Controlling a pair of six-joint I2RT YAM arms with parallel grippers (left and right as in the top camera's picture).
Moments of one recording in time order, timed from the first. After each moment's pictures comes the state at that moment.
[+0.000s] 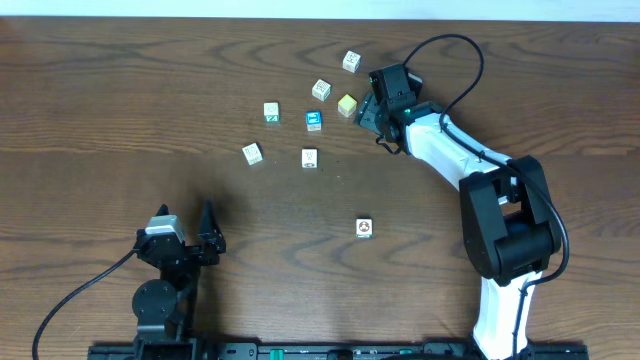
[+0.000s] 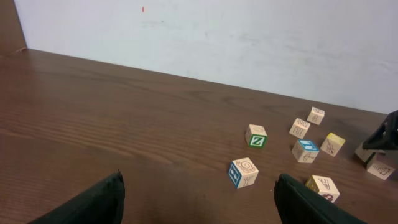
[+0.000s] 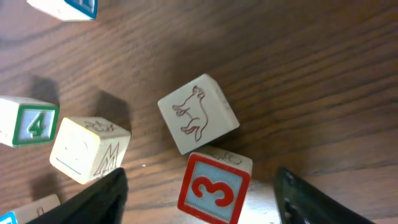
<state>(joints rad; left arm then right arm) -0.01 0.01 0.02 -0.12 -0.02 -0.18 0.37 2.11 1.44 -0.34 0.14 0.79</state>
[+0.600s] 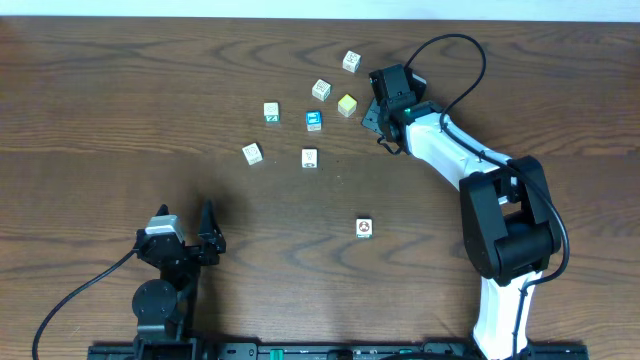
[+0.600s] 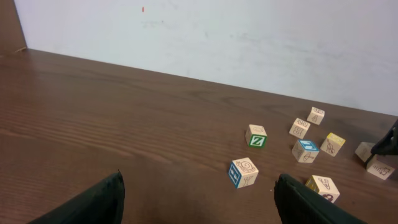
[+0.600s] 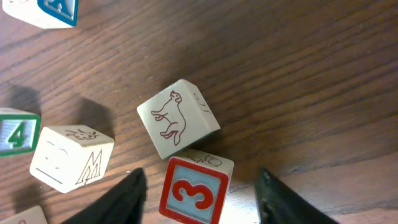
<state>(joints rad) -0.01 0.01 0.02 -0.12 -0.02 -0.18 0.37 2.11 1.44 -0.36 0.18 0.81</state>
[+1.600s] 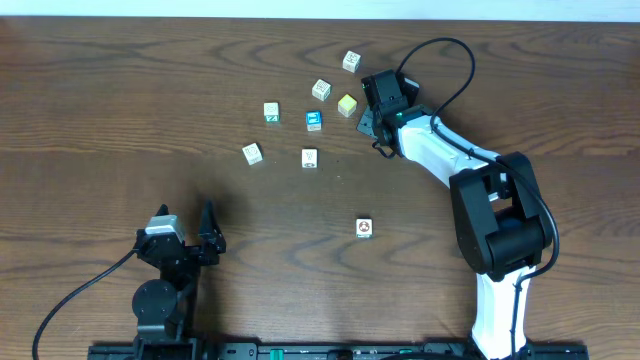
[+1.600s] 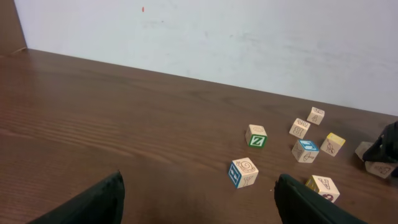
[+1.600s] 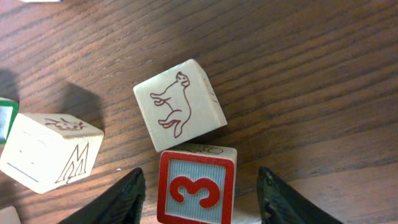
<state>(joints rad) -0.01 0.01 0.02 -0.12 -0.02 -0.18 0.40 2.14 1.44 -0.34 0.20 0.78</state>
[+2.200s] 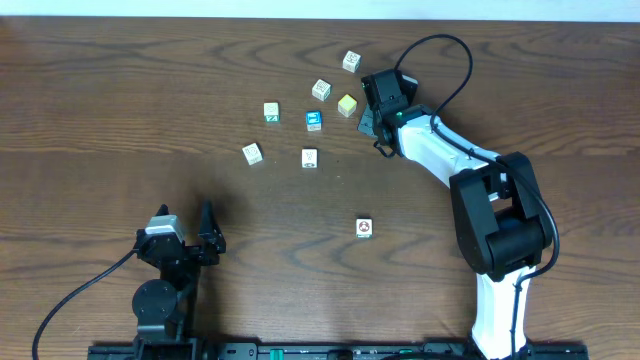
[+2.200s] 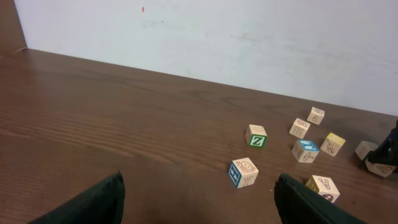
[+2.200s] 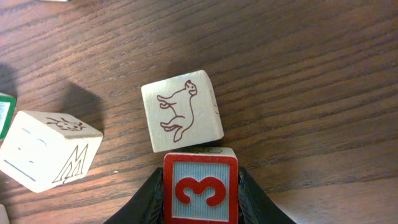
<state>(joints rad) -0.01 0.01 0.02 -0.12 -0.02 -0.18 0.40 2.14 1.44 -0.34 0.22 0.70</state>
